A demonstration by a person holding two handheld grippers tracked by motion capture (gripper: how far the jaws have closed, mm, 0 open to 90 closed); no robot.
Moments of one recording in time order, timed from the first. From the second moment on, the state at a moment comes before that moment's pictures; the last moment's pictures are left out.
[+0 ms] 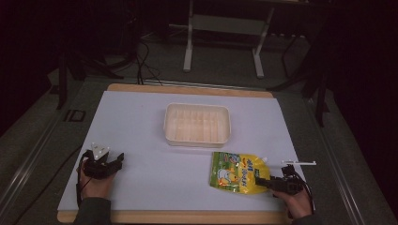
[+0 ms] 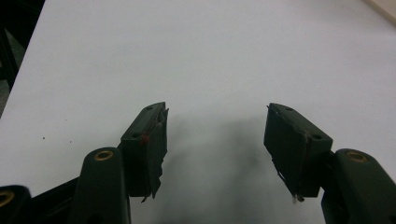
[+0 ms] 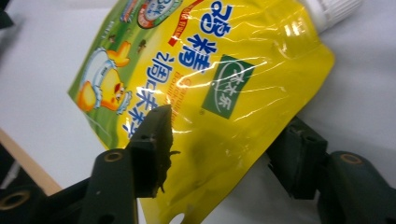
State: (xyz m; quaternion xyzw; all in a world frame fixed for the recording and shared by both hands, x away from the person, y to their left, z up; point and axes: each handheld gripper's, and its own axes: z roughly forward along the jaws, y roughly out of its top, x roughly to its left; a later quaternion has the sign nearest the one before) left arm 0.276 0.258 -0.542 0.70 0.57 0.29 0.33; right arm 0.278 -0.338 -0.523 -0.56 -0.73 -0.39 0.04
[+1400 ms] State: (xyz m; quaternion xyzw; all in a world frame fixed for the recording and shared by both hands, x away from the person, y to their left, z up) left arm 0.276 0.258 -0.542 0.70 0.57 0.29 0.33; right arm 0.297 -0.277 -0.447 -0.40 -0.73 -0.55 0.10
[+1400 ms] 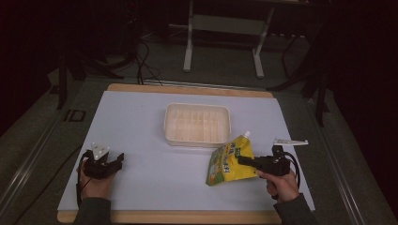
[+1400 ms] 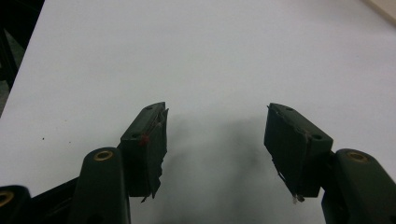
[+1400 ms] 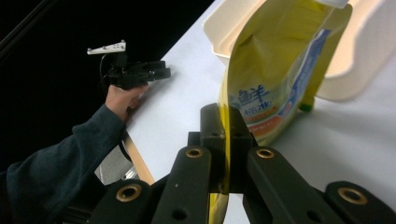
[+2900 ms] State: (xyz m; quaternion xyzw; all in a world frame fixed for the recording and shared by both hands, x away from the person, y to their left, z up) left arm 0.275 0.259 -0.542 0.69 0.57 0.29 0.33; right arm 0.304 -0.204 -0.416 -0.29 -0.77 -0.56 0.09
